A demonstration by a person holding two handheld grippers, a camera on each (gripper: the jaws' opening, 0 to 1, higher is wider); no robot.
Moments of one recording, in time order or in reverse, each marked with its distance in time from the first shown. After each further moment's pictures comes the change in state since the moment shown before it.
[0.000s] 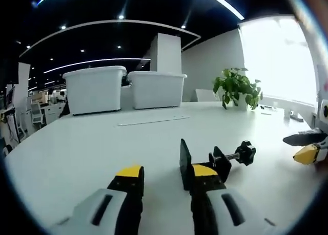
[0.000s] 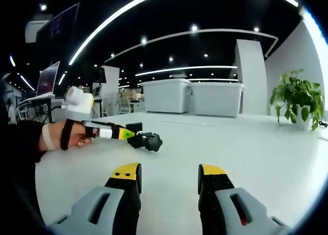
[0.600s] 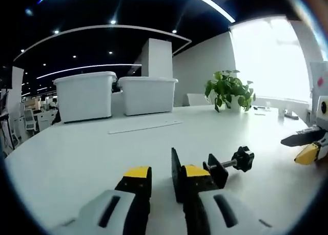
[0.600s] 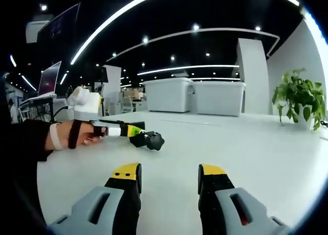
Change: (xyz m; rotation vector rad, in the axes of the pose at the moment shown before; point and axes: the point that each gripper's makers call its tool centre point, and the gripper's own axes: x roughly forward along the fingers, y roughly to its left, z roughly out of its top) left arm 0.011 -0.016 0.007 0.041 -0.040 -0.076; right arm -0.001 0.005 -0.002 0.005 0.015 0.032
